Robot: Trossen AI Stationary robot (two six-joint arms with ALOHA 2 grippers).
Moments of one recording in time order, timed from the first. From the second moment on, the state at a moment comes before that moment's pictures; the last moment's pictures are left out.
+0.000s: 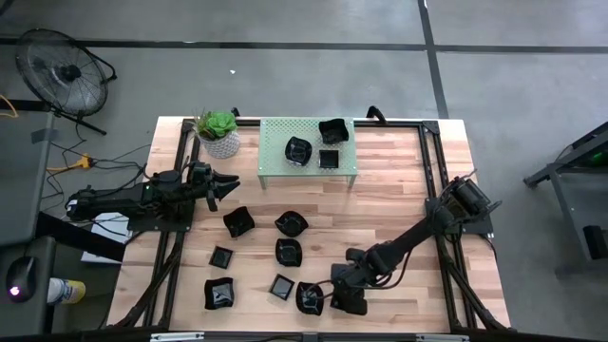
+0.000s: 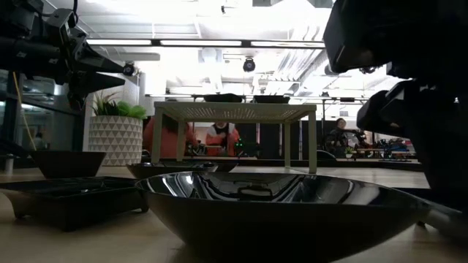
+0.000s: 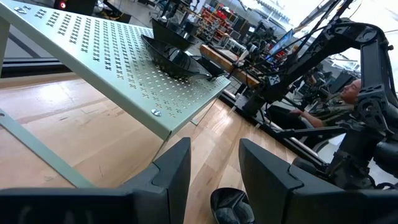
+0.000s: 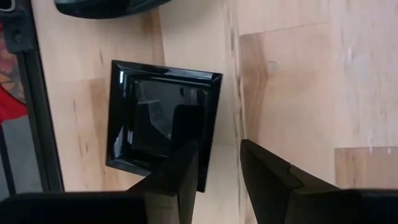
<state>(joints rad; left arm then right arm) 0.07 0.01 0.07 -0.11 -0.24 -0.55 0.57 1.92 1.19 -0.45 -0.08 0.73</state>
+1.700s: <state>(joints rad) 0.07 0.01 0.07 -0.11 -0.24 -0.55 0.57 1.89 1.18 -0.44 -0.11 0.79</state>
